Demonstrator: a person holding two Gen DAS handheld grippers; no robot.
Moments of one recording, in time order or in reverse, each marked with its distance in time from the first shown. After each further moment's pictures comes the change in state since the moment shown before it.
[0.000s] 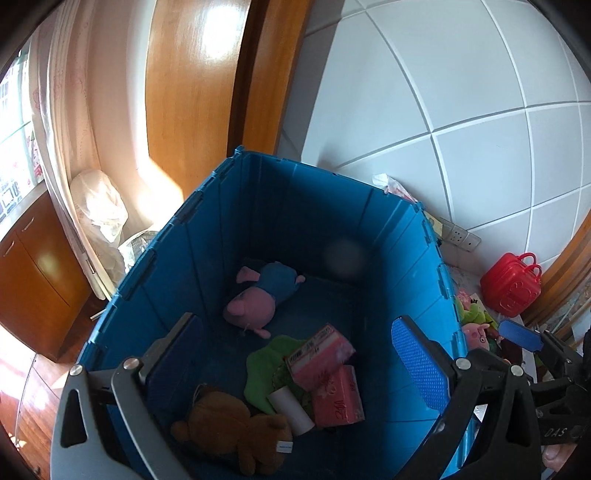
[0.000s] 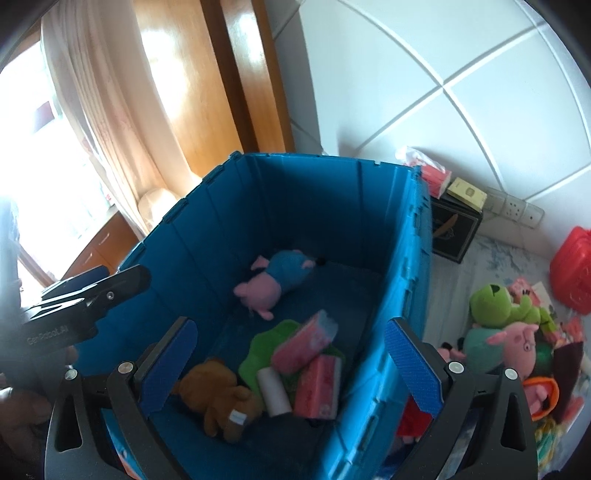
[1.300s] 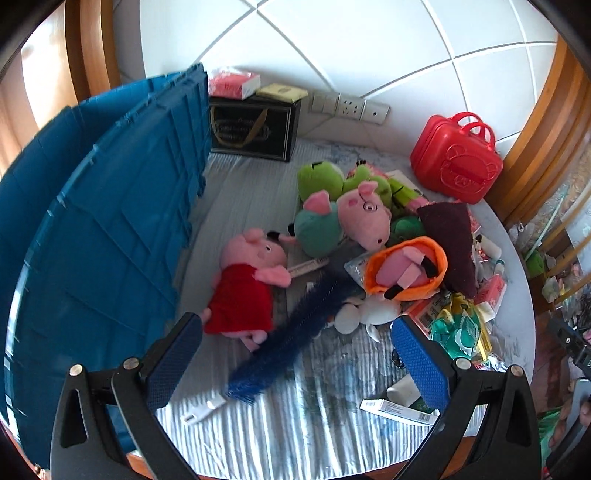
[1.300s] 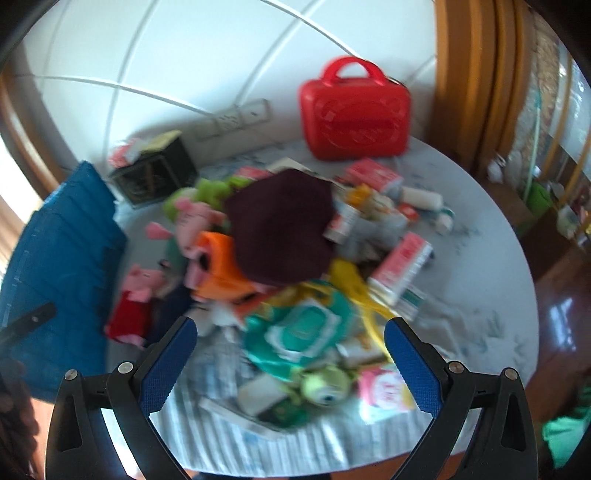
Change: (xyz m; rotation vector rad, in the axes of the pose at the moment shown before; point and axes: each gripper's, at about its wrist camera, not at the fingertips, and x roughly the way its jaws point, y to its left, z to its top) left arm 0.073 -0.363 -0.212 0.223 0.235 -0.034; right arm -0.204 -0.454 -0.274 0.506 0.063 -0.386
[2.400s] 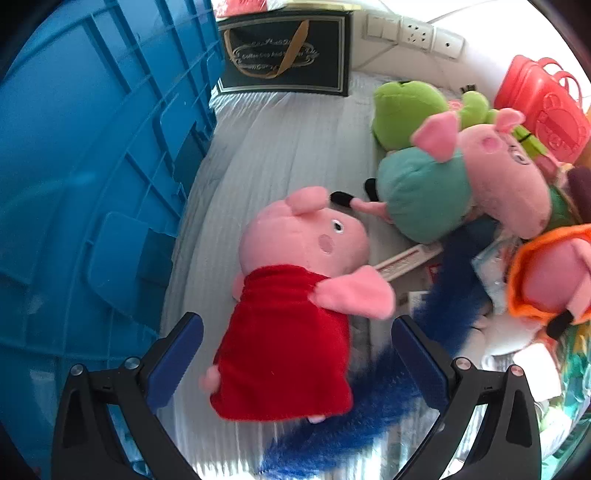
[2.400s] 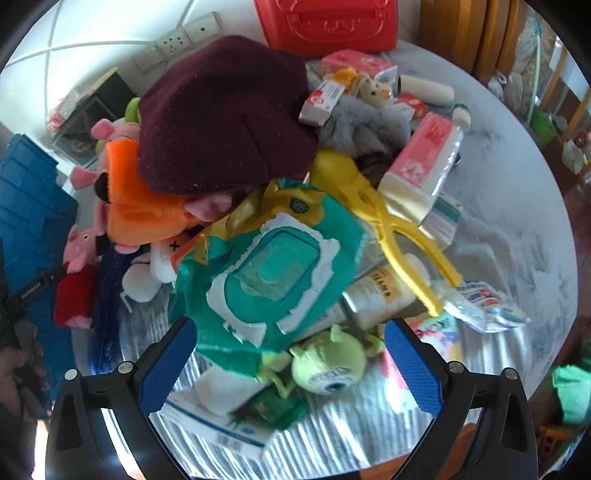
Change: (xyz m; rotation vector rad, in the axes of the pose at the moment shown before) left arm 0.198 0.048 0.020 0.022 0.164 0.203; right arm 0.140 -0.012 -0.041 0.145 0.276 -0.035
